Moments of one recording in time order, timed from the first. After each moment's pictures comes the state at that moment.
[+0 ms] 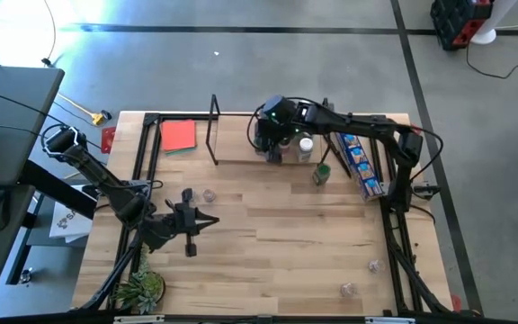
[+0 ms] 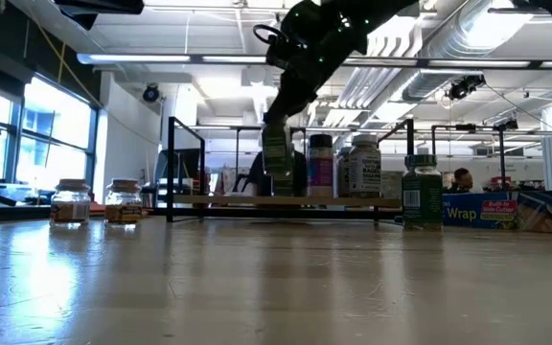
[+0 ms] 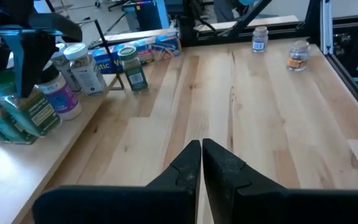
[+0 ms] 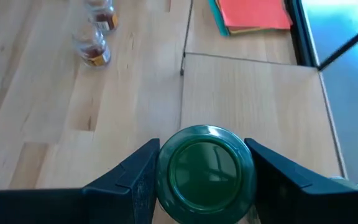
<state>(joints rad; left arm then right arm) -0.71 1.12 0.70 -0.12 -0.84 -0.28 -0.38 1.89 1.61 -0.56 -0.21 -0.40</state>
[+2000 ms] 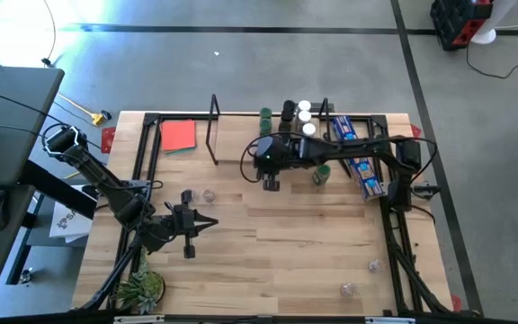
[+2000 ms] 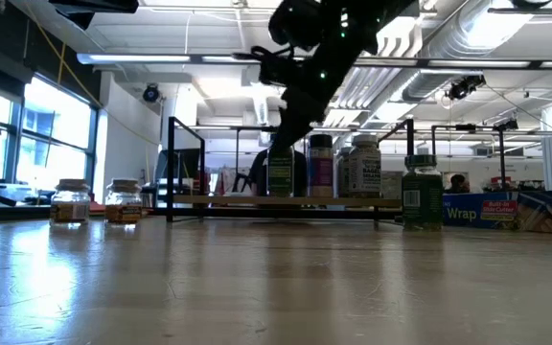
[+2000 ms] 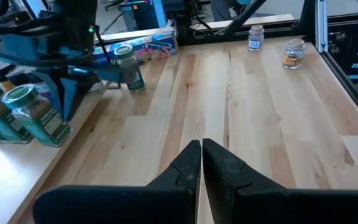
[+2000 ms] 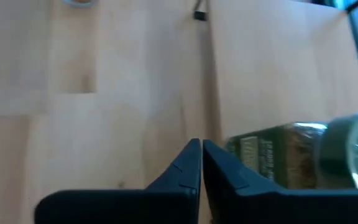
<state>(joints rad) -0.73 1.12 0.69 -0.13 -0.85 -0.29 -0.16 1.89 1.41 -0.46 0.16 -0.24</state>
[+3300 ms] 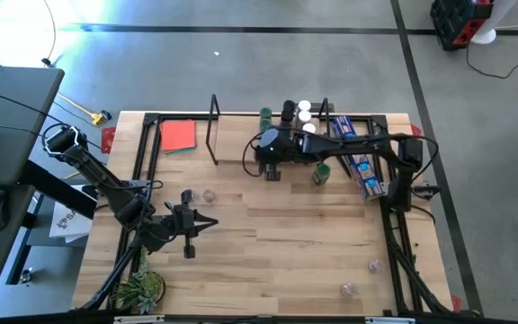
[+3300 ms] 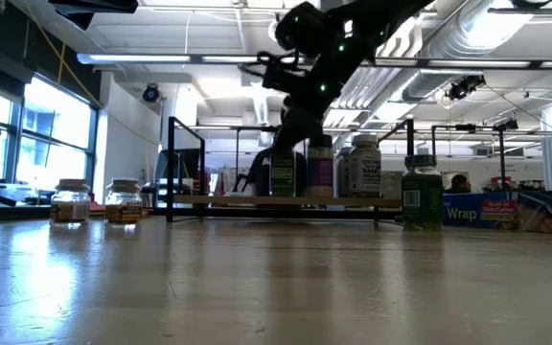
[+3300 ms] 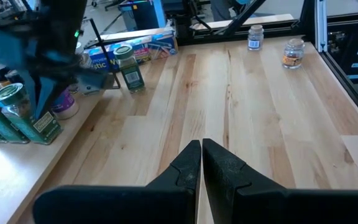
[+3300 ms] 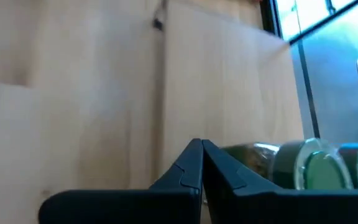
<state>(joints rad) -0.73 1.12 0.69 -0.13 -0.85 -0.29 -0.21 1.87 1.36 -0.32 0.23 -0.44</state>
